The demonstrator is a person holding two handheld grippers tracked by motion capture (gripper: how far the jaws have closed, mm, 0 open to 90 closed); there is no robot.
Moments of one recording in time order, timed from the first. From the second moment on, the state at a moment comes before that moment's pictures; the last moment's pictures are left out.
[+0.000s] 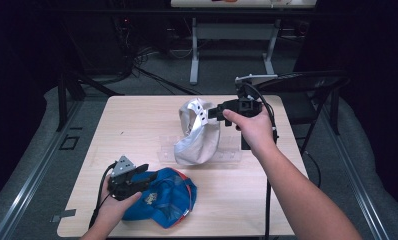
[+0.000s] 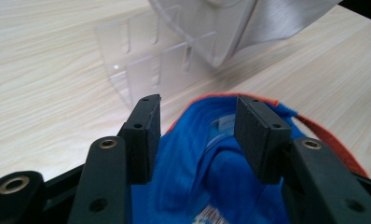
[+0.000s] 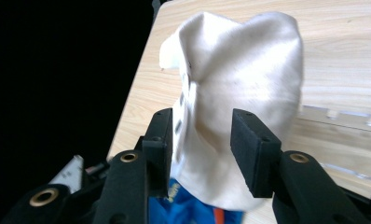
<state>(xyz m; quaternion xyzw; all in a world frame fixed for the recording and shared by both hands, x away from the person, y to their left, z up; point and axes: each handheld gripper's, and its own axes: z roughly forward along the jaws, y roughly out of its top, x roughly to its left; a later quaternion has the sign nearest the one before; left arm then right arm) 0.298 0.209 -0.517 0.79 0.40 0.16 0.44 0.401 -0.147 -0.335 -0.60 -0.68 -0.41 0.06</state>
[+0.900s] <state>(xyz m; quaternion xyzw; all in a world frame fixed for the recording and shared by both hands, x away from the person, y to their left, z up) 0.295 0.264 -0.532 0.75 0.46 0.18 0.44 0.348 -0.173 -0.408 -0.59 -0.69 -0.40 0.07</state>
